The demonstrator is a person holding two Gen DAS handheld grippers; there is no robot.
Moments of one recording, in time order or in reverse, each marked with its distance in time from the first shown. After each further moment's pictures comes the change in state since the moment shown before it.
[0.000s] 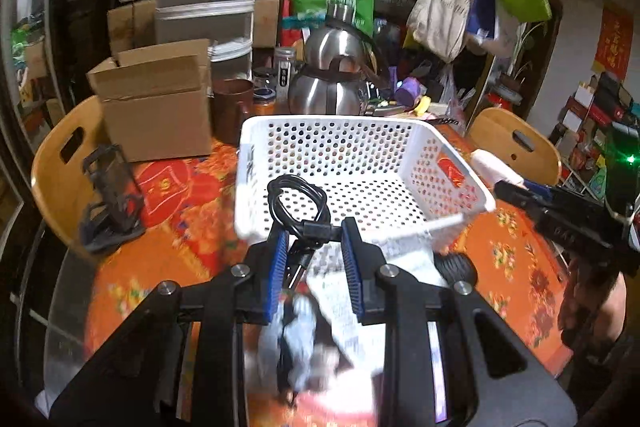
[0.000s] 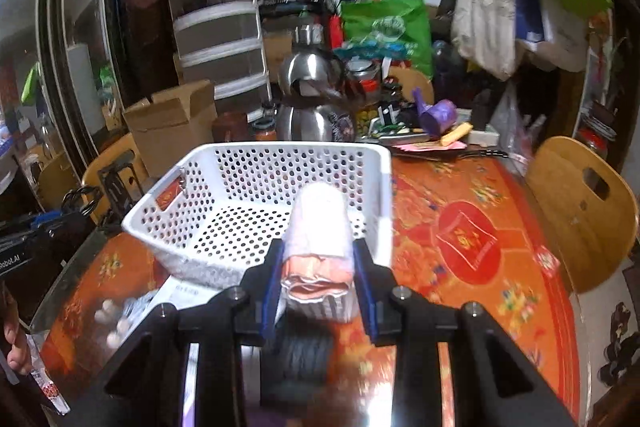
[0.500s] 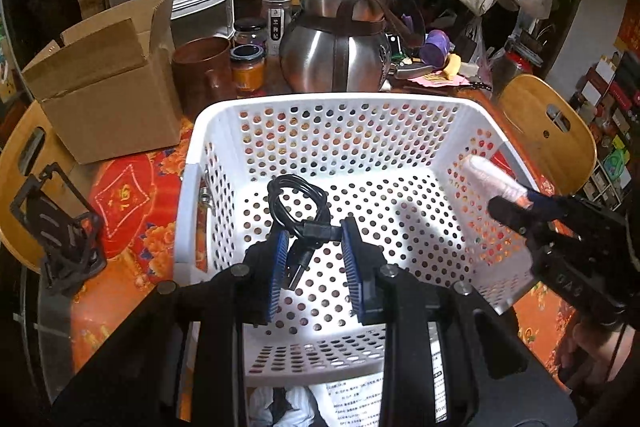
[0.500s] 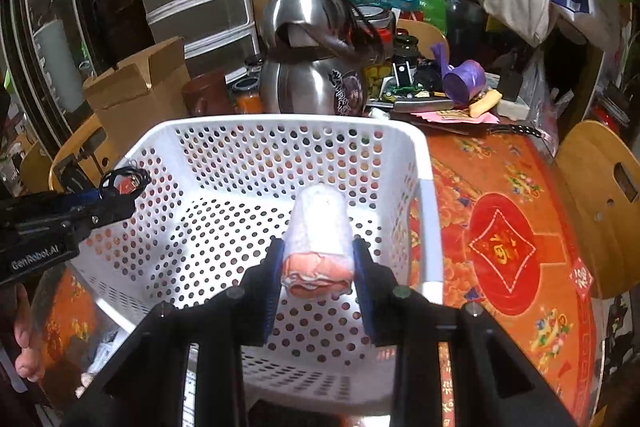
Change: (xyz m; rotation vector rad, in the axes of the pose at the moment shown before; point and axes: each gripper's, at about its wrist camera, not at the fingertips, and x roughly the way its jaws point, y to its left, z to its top) left arm 0.146 -0.012 0.054 0.017 0.209 0.040; right arm 0.126 -0.003 0.042 0.008 0.207 0.000
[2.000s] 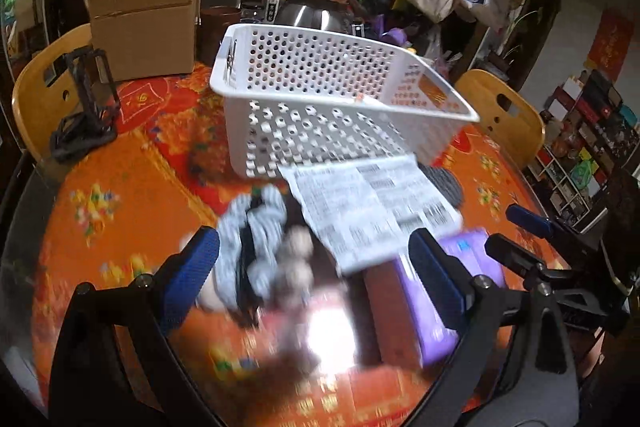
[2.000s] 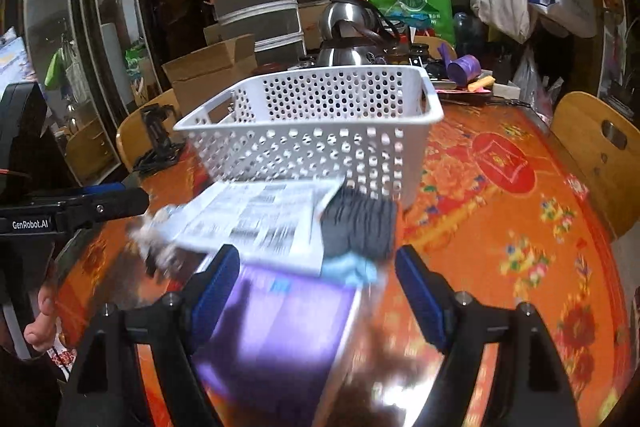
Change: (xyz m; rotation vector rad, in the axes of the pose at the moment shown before) left arm -0.118 0.006 -0.208 -0.047 -0.109 -0.121; right arm -0.101 0.037 -0.159 -0.026 -0.123 0.095
